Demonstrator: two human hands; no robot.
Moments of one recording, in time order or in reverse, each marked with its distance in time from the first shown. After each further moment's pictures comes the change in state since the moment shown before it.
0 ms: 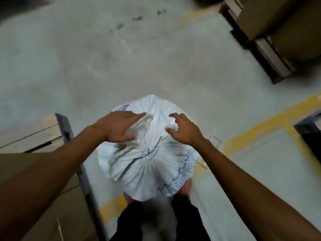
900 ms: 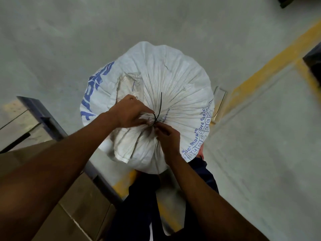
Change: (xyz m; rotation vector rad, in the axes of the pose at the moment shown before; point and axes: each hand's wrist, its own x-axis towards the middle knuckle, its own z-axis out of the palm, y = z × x) left_hand 0.078 -0.053 0.187 -0.117 0.058 0.416; right_hand -0.021 -0.012 0.300 1.011 0.541 0.496
